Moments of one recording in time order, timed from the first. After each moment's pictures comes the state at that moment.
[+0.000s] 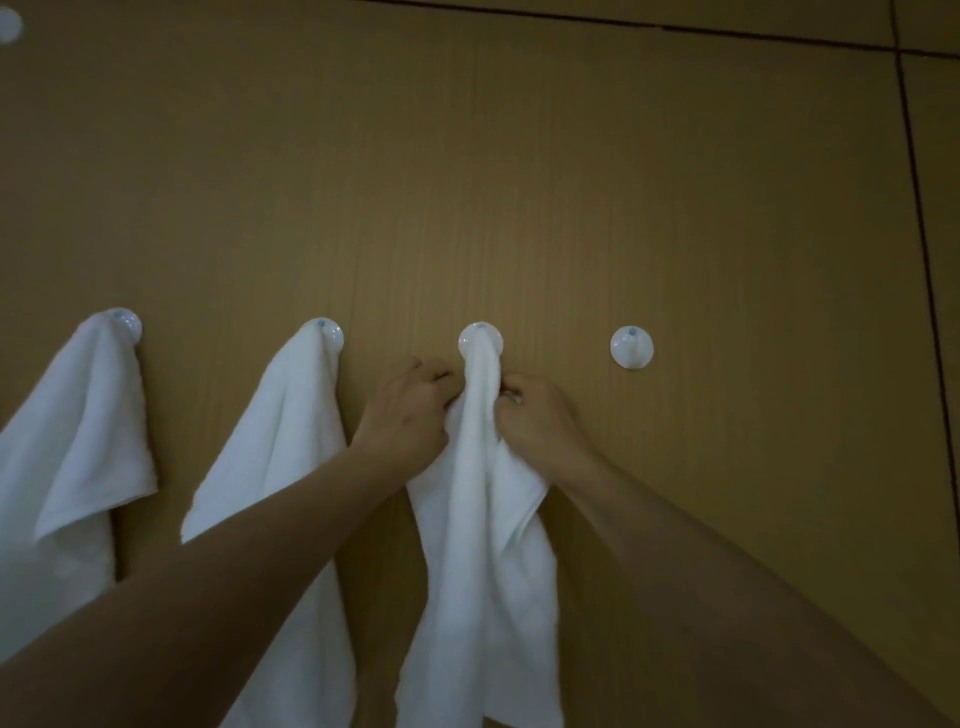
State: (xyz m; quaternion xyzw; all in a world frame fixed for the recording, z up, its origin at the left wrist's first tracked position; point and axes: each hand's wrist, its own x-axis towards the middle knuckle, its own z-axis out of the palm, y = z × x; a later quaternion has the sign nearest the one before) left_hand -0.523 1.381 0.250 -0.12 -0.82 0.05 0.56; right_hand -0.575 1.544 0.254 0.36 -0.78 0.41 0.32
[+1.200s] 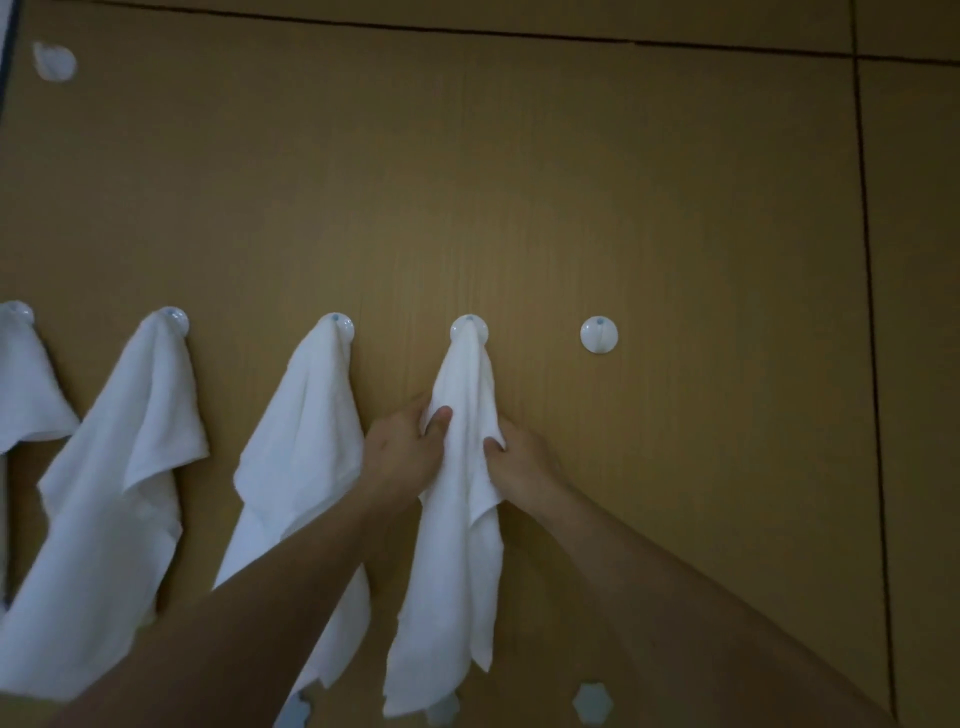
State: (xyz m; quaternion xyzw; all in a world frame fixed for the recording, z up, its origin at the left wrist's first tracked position) left_hand -0.466 1.425 0.190 -0.01 -0.82 -0.31 0.48; right_hand -0.525 1.571 0.191 0.32 -0.82 0.43 0.19
